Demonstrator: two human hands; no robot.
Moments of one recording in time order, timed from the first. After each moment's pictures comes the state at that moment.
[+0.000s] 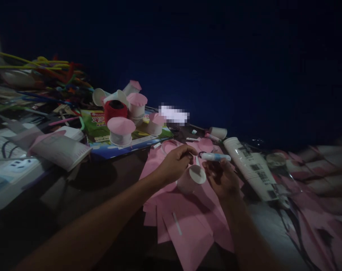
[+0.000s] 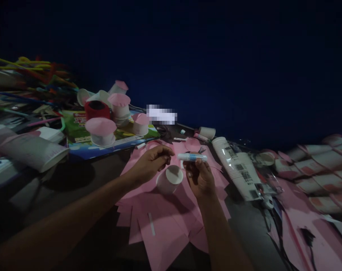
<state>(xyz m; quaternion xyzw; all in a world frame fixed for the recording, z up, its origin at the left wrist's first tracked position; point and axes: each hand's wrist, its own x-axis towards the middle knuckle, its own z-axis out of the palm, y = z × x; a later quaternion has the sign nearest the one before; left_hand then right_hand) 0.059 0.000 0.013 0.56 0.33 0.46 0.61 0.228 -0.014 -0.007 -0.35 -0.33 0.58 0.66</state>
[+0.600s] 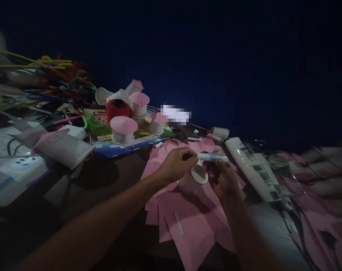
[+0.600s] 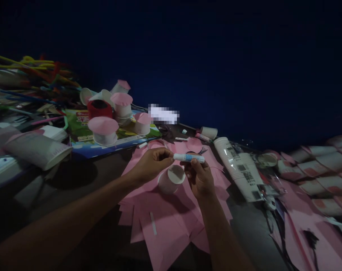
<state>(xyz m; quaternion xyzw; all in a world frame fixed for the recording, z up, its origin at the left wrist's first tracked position) 0.062 0.003 0.002 0.58 0.35 0.46 0.57 0.224 -0.015 -0.009 -0.38 -0.40 0.55 0.63</state>
